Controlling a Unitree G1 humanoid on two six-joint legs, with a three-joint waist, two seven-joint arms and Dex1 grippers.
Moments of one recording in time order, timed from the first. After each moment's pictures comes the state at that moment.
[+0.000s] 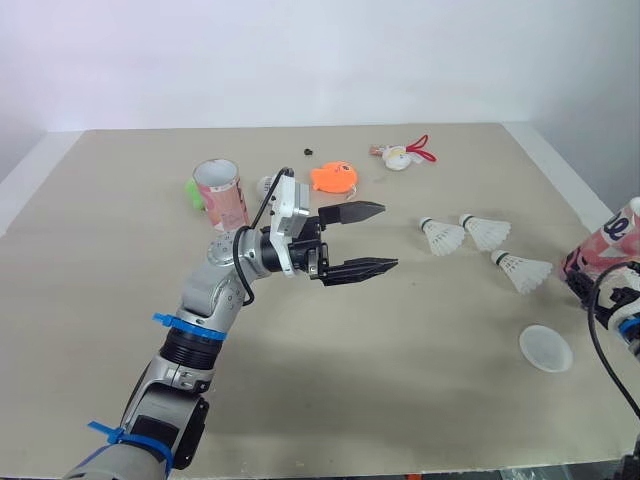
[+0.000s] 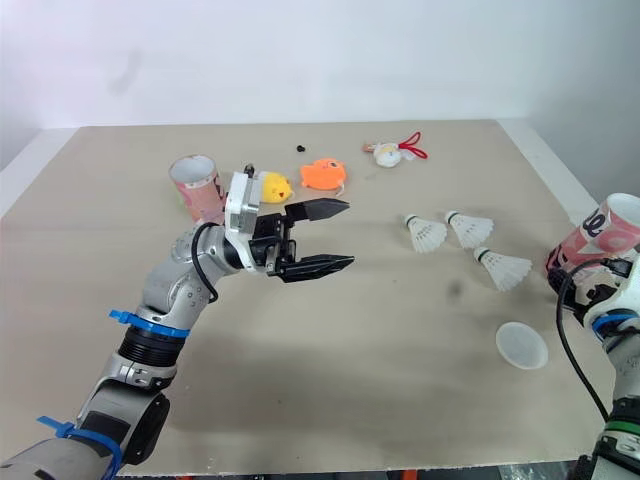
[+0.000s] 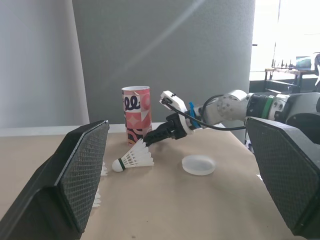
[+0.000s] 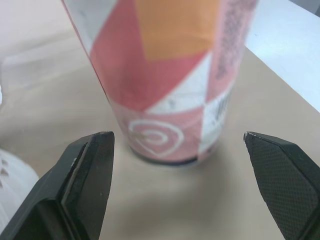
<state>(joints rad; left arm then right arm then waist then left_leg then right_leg) -0.69 0.17 -0.14 0.06 -0.56 0.25 -1.14 -0.24 -0.82 -0.63 0.47 0.46 0.51 0.44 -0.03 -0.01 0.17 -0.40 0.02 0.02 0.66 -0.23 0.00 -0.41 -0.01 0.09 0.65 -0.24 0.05</state>
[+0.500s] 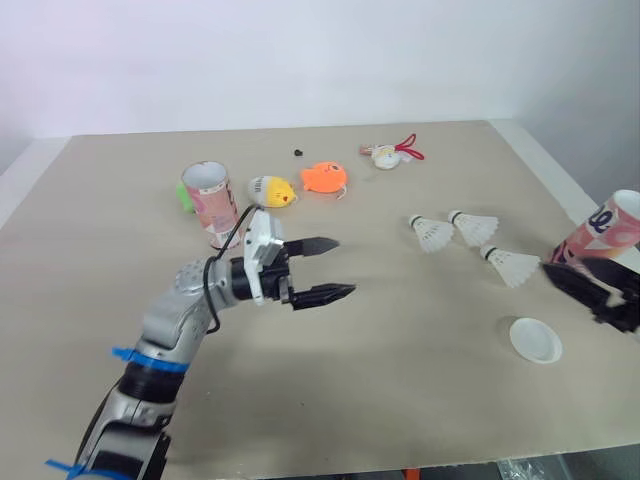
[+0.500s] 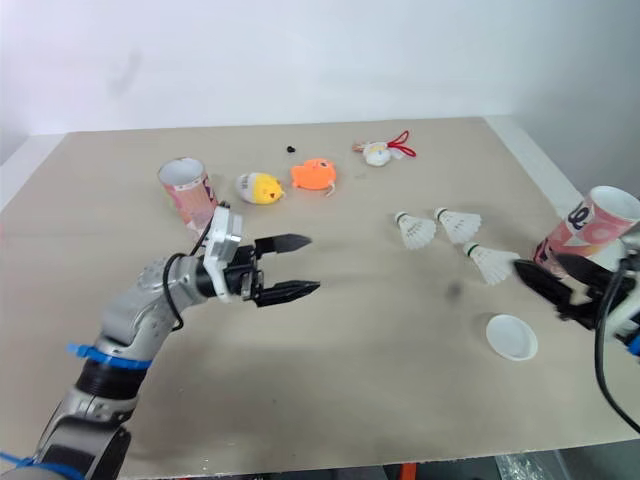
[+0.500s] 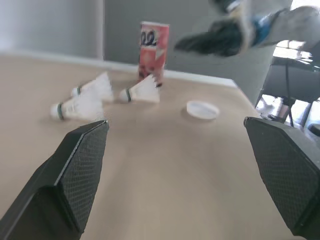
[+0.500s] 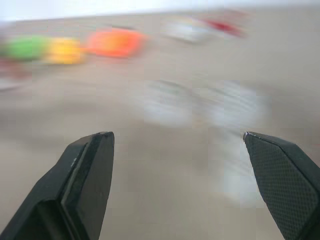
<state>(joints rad) -0.41 0.38 -0.09 -0.18 -0.57 0.44 -1.00 0.01 -0.89 -0.66 -0.35 0.87 0.80 0.80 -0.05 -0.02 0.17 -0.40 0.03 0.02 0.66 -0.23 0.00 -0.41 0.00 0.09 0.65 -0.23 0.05</state>
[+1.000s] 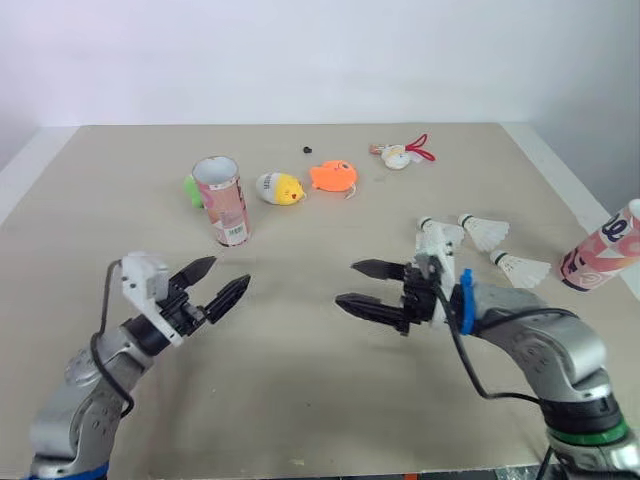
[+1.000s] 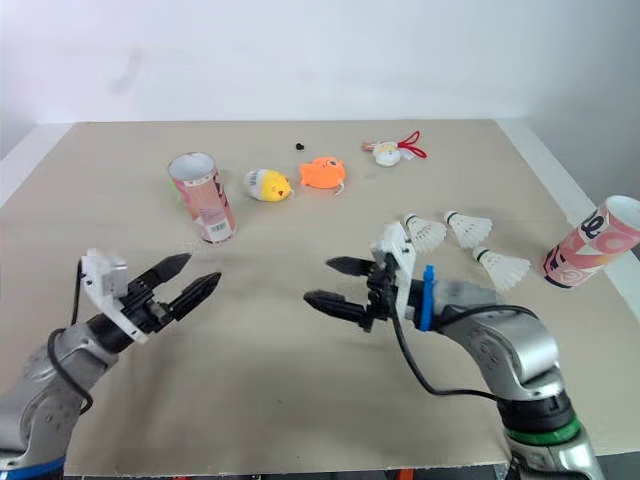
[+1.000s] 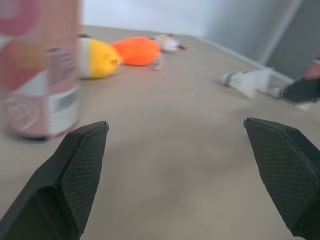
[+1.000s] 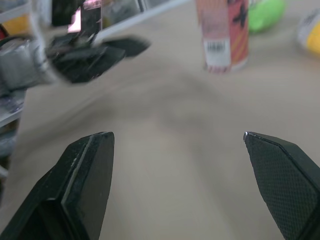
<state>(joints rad) 0.08 0.37 0.29 -0.51 -0.67 0.50 -0.61 -0.38 -0.58 0.03 -0.36 0.71 0.72 0.78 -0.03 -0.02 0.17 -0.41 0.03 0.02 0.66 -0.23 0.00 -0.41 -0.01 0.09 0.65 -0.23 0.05</state>
